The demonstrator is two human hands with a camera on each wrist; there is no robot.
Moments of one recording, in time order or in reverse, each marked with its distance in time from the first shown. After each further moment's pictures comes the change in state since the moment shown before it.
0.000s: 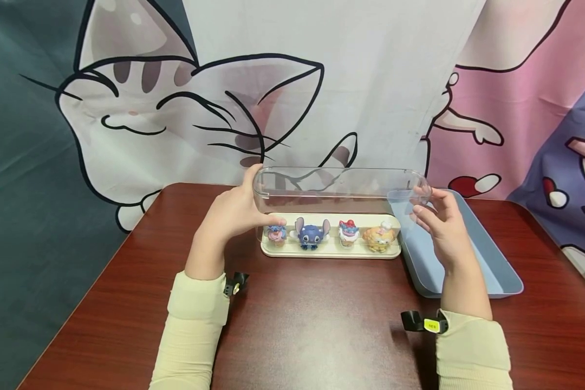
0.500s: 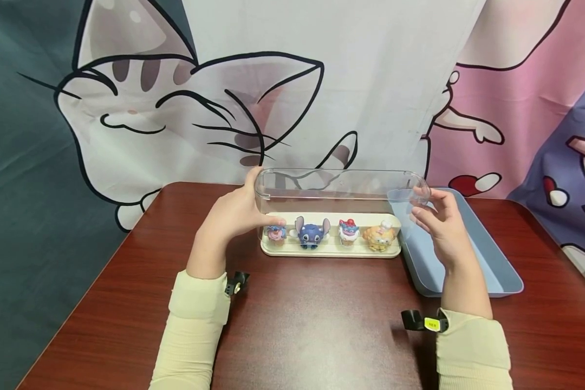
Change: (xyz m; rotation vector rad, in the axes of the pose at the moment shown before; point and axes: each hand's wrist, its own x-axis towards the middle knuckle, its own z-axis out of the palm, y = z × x) left_hand 0.002 0.000 0.003 -0.016 -0.064 -0.033; right_hand -0.001 0.001 -0.003 0.003 -0.024 0.024
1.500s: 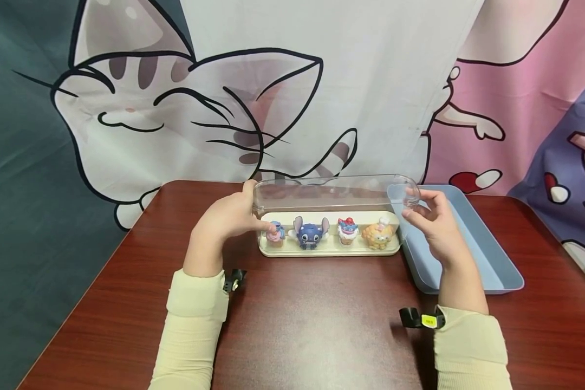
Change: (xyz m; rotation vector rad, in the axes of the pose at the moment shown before) left_hand -0.002 -0.007 -0.002 0.063 -0.142 0.001; right_hand 0.002 0.009 0.002 -0.086 -0.060 -0.016
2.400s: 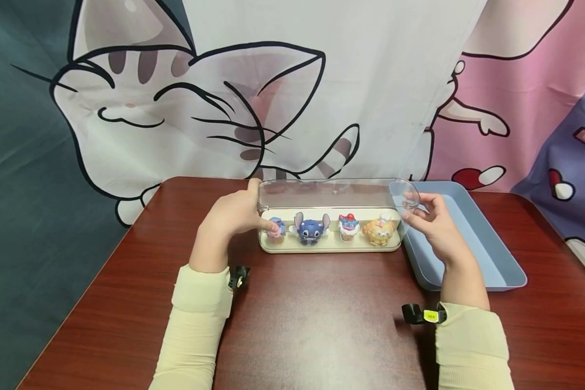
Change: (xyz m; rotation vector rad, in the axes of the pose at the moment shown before) left_hand 0.006 0.002 0.007 0.068 -0.015 -0.037; right_hand -0.002 0.012 -0.009 -0.075 -0.049 0.127
